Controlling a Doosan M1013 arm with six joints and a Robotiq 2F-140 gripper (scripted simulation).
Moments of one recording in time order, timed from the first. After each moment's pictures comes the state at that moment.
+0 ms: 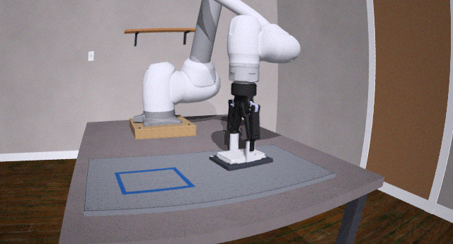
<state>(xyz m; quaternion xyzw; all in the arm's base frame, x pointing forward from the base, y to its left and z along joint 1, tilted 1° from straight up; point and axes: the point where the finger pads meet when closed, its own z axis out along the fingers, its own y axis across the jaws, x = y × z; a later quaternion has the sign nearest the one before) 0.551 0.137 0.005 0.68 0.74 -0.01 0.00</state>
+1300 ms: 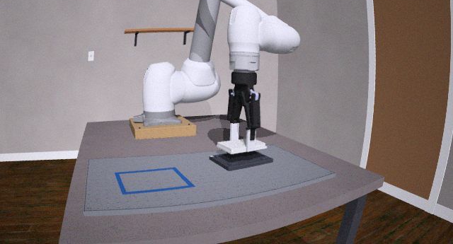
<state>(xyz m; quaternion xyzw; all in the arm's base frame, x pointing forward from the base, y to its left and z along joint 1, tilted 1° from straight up) 0.551 0.138 0.038 0.68 0.74 -0.01 0.00</state>
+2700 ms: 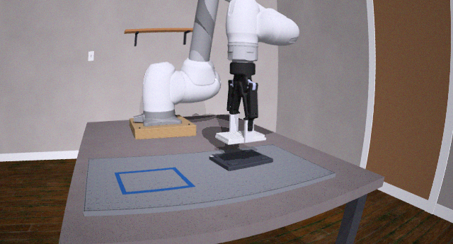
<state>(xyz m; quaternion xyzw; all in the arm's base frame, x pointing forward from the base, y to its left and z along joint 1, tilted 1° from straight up) 0.552 0.132 0.067 0.70 0.72 -0.01 0.00</state>
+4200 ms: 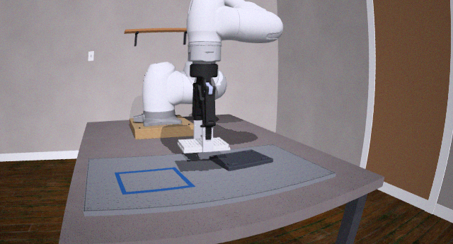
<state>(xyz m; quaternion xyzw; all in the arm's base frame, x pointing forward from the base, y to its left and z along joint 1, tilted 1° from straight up) 0.583 -0.001 0.064 0.74 0.68 -0.01 0.00</state>
